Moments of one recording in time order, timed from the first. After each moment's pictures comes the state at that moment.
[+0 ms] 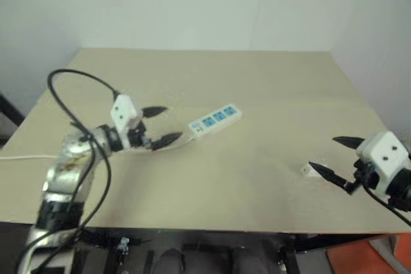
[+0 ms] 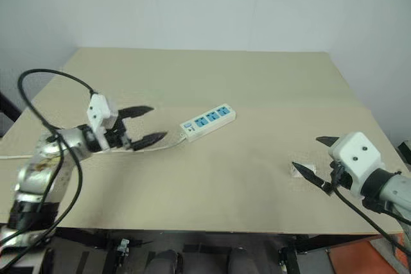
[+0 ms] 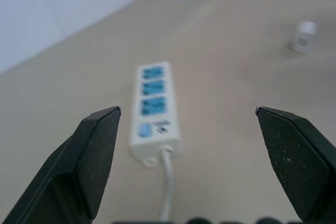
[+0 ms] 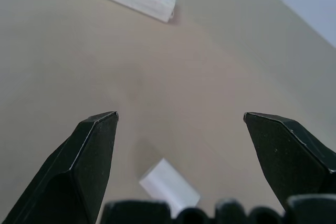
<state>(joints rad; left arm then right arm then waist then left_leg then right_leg) -0.52 0.59 0.06 -0.02 -0.37 0.31 -0.88 0.15 -0.87 -0.52 -0.55 0.35 0.44 0.79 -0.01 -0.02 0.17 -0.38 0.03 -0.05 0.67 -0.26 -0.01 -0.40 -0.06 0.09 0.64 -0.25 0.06</state>
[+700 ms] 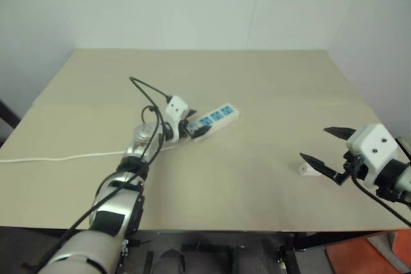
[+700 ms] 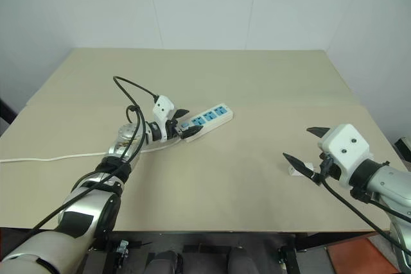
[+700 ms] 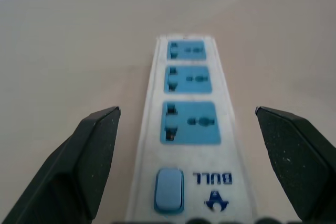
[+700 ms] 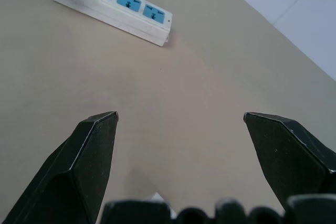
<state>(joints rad) -0.95 0.26 -0.06 1.05 -0.10 -0.14 -0.84 0.09 -0.87 -0.44 -0.56 0.34 0.44 0.75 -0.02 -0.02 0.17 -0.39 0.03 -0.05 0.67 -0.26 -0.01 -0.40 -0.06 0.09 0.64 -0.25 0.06</state>
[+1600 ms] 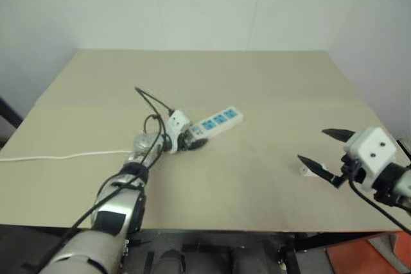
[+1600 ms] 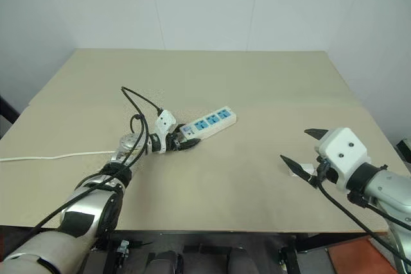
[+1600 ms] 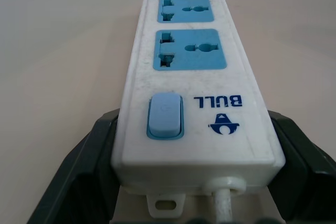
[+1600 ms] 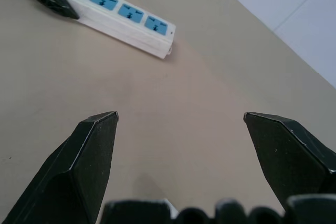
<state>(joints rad) -0.90 0.26 -0.04 1.12 -0.01 -0.27 -1.00 0.13 -0.85 -0.45 -0.63 0.34 0.45 0.73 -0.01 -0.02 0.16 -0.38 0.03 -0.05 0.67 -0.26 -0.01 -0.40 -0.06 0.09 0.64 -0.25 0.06</state>
